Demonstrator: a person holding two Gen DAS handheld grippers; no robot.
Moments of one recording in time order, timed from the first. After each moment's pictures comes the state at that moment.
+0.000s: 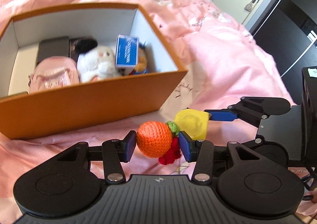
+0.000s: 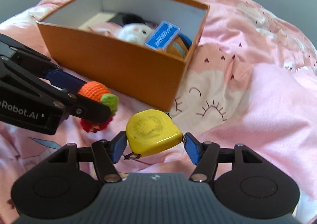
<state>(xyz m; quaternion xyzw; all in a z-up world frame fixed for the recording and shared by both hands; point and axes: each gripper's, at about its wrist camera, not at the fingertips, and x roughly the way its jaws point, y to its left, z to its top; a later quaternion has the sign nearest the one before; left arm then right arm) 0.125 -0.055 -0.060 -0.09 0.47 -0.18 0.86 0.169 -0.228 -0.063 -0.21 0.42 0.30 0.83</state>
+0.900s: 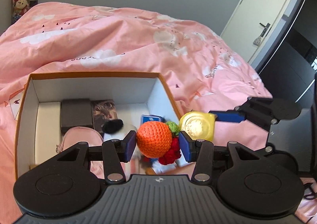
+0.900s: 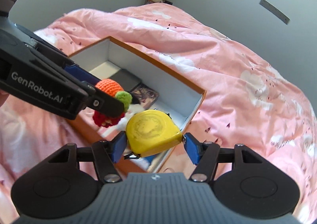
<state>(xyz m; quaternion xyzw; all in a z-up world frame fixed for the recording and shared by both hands) 0.197 -0.015 0.005 -0.12 0.40 -0.14 0.90 0.228 -0.178 0.029 -0.30 0.32 0.36 0.83</state>
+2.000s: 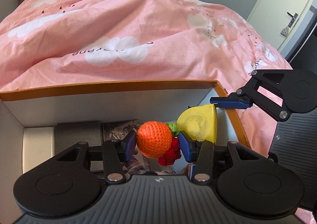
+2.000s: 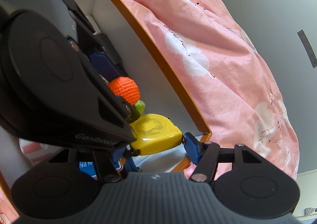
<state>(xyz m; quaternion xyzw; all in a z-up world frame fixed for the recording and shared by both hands) 0.319 -0.003 -0.068 -0.10 0.46 -0.08 0.88 0.345 -0.085 -0.045 -0.48 0.31 0.36 0.74</state>
